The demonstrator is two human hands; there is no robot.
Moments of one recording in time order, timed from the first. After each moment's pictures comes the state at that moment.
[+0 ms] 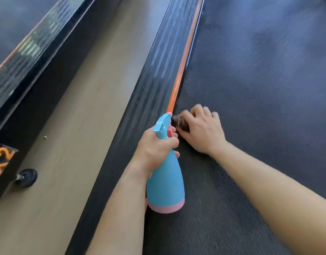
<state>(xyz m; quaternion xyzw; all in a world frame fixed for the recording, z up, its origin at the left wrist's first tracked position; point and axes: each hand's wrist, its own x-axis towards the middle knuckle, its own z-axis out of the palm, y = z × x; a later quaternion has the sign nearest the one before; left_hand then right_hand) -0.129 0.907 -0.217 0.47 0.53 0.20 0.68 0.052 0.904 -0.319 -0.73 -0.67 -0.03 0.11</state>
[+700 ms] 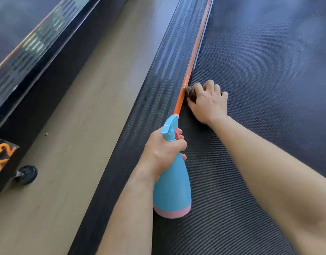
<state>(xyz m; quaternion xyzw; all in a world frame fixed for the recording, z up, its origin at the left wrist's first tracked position) -0.134 0.910 -0.222 0.46 0.53 0.21 0.68 0.071 0.987 -0.308 -0.82 -0.58 0.00 0.06</state>
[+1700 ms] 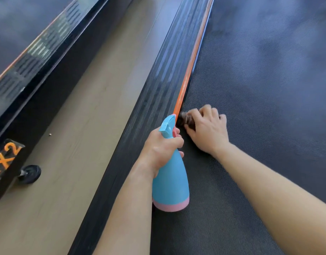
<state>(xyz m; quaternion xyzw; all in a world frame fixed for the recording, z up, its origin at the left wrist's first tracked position) -0.134 0.909 -0.216 0.46 0.58 0.18 0.65 0.049 0.911 -0.315 -0.77 -0.63 -0.01 0.09</state>
